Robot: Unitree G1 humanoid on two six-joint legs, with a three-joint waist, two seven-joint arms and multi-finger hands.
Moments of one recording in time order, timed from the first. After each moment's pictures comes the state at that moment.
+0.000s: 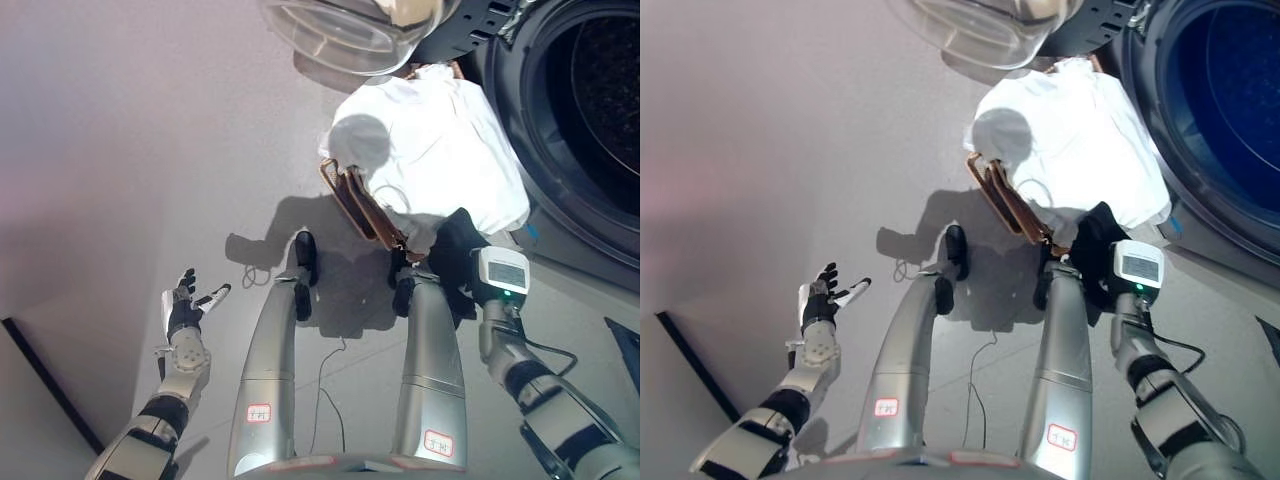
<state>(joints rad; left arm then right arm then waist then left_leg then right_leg) -0.25 0.35 -0.30 0.96 -0.32 -0.28 0.51 -0.45 -0.51 0.52 1.13 -0.53 0.06 -0.78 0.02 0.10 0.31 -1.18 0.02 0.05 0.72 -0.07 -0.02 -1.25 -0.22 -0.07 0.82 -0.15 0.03</state>
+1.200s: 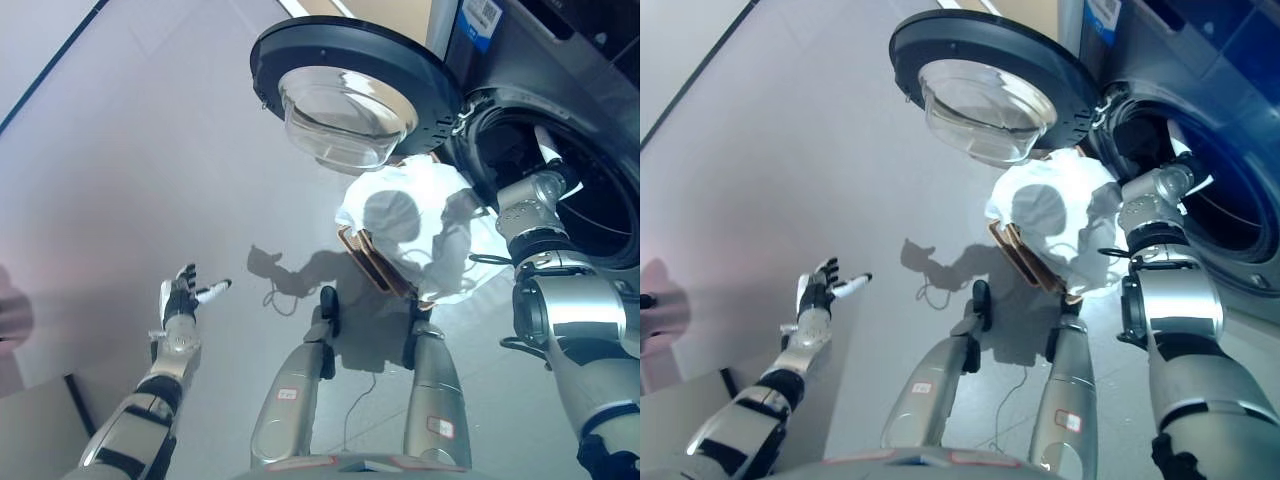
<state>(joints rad) -0.27 0.37 -0.27 1.01 -0.34 -0.20 0.37 -1.10 -0.57 -0.03 1.27 1.00 -0.23 -0.57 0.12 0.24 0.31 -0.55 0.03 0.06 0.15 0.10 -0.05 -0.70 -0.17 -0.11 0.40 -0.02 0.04</state>
